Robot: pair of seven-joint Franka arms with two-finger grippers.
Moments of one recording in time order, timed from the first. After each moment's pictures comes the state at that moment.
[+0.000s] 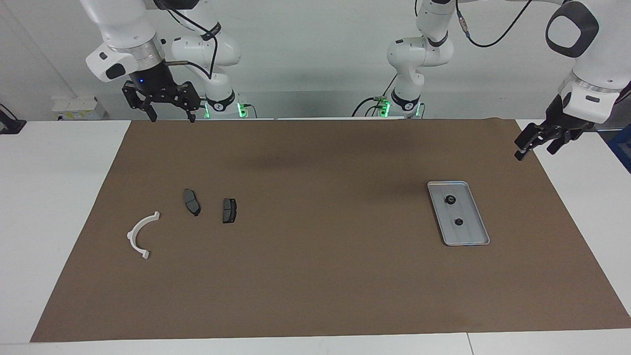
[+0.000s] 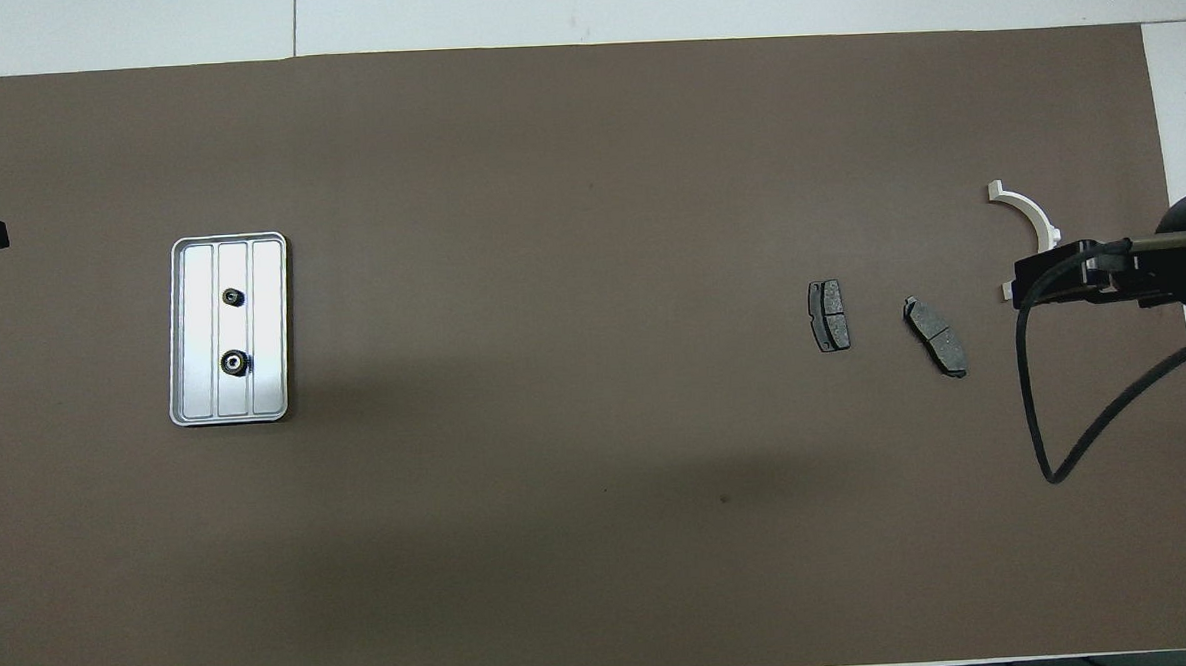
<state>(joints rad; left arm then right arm) 0.00 0.11 0.11 -1.46 -0.02 1.64 -0.03 -0.02 -0.09 0.09 -1.62 0.01 1.51 0.14</state>
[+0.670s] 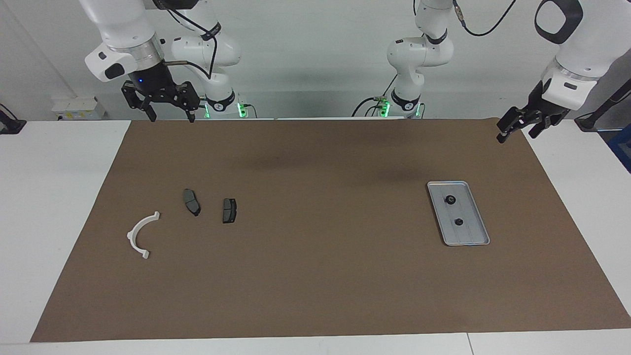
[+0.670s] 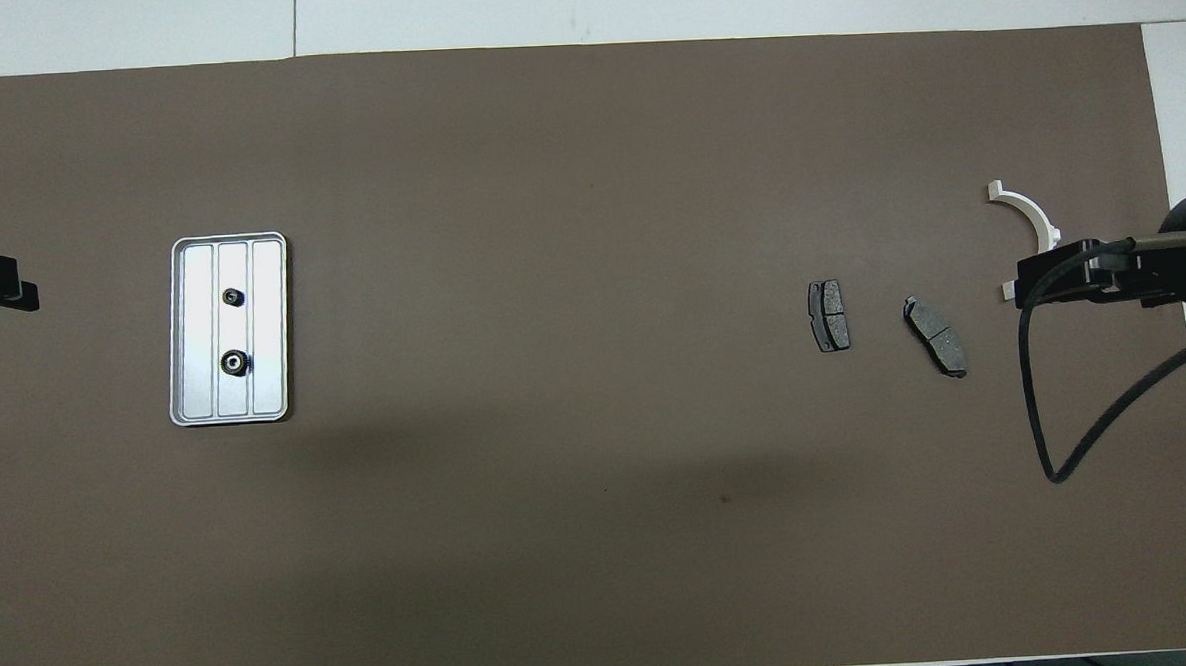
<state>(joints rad) -0.01 0.01 0.07 -1.58 -0.02 1.58 -0.03 -0.02 -0.09 0.09 -1.62 0.01 1.51 0.14</state>
